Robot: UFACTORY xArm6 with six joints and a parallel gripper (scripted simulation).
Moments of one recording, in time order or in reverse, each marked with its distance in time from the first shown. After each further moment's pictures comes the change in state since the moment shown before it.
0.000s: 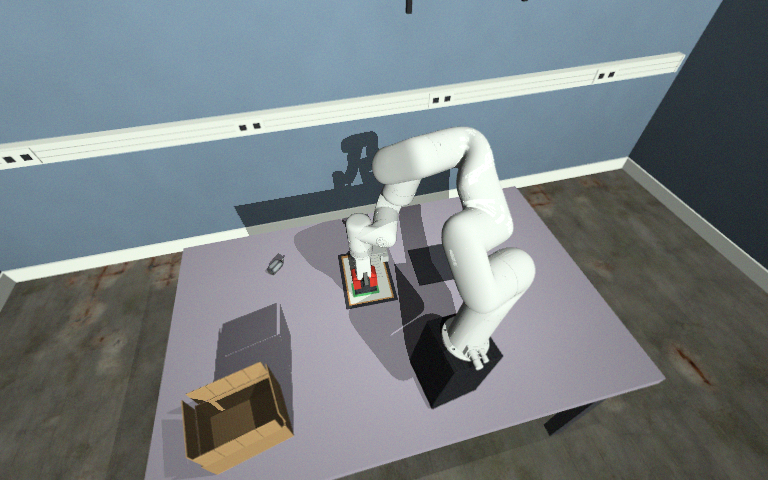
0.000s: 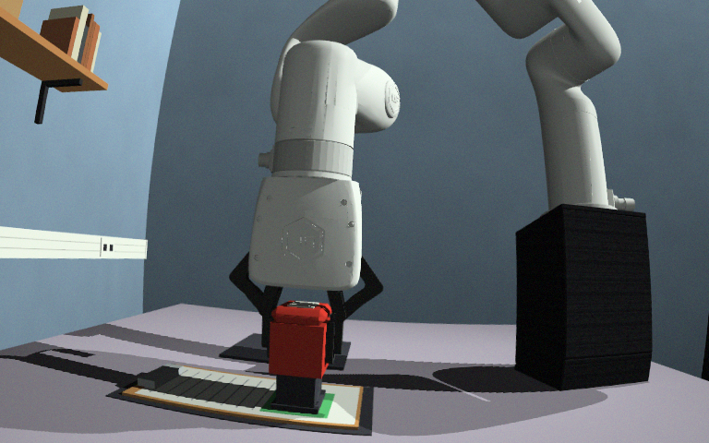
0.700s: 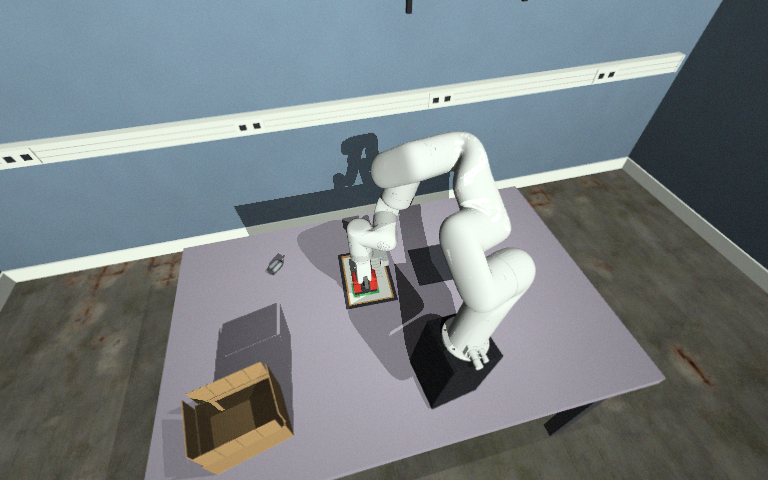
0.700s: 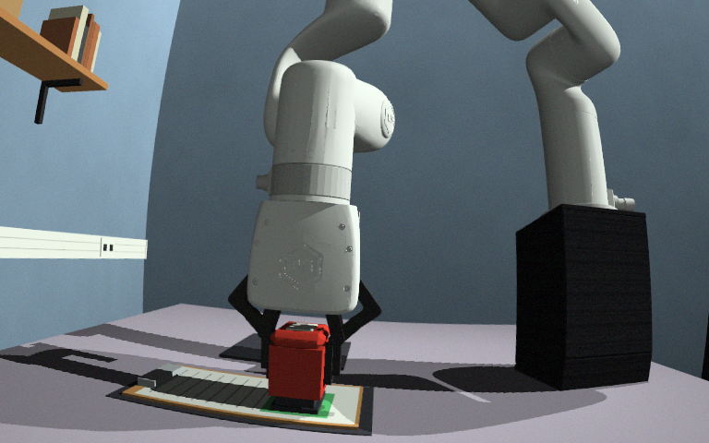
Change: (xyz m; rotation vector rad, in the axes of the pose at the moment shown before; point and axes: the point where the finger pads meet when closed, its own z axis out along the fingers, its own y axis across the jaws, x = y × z) arm 0.000 0.000 0.022 0.000 0.000 0.000
